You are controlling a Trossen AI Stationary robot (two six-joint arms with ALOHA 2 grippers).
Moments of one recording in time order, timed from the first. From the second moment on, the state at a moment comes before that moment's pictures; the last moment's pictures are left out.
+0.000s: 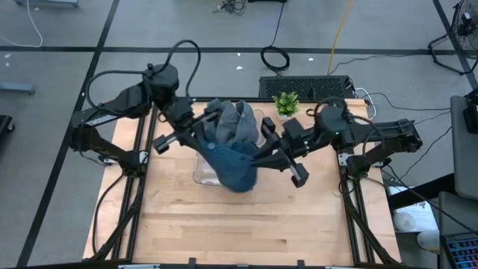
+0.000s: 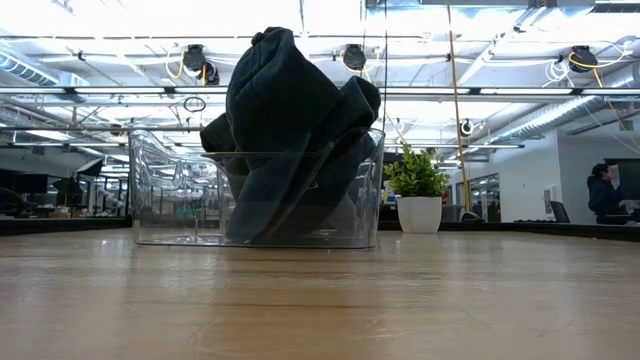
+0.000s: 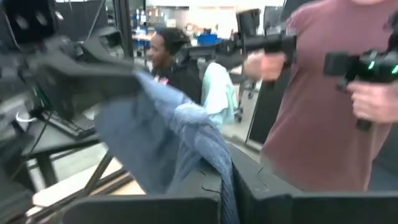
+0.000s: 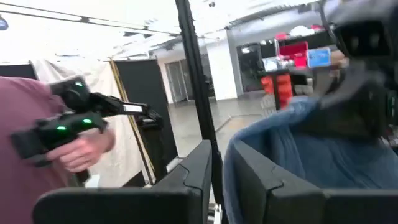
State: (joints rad) left arm 0.20 1.39 1.71 -0.42 1.10 0.07; right arm 0.17 1.39 1.55 0.06 -0.28 0.27
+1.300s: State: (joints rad) left arm 0.05 1.32 1.71 -1.01 0.14 0.99; right arm 0.02 1.35 1.55 0.02 0.41 -0.09
